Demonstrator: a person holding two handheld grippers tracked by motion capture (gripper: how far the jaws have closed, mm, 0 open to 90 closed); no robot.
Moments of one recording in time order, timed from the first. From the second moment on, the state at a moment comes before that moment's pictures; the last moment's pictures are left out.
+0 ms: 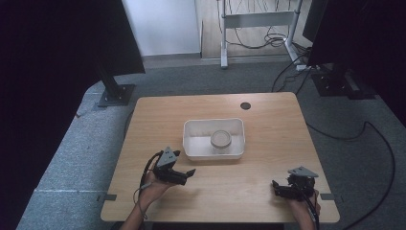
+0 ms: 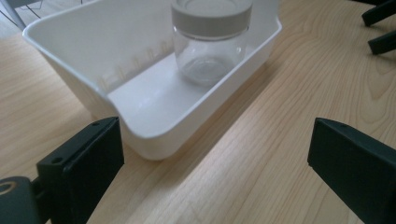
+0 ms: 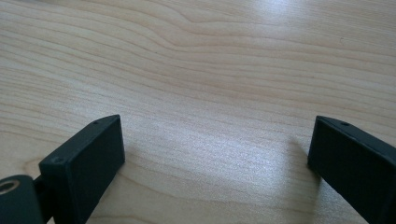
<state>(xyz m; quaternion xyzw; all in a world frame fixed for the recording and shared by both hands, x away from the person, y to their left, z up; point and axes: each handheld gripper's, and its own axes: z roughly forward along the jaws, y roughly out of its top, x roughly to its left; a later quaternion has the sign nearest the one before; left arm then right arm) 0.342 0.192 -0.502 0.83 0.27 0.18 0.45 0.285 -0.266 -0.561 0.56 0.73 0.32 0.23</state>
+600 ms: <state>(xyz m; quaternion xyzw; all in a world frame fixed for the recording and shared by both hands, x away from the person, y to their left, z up) 0.334 0.216 -0.542 0.85 0.29 0.18 0.41 0.284 -0.266 -0.561 0.56 0.73 0.32 0.23</state>
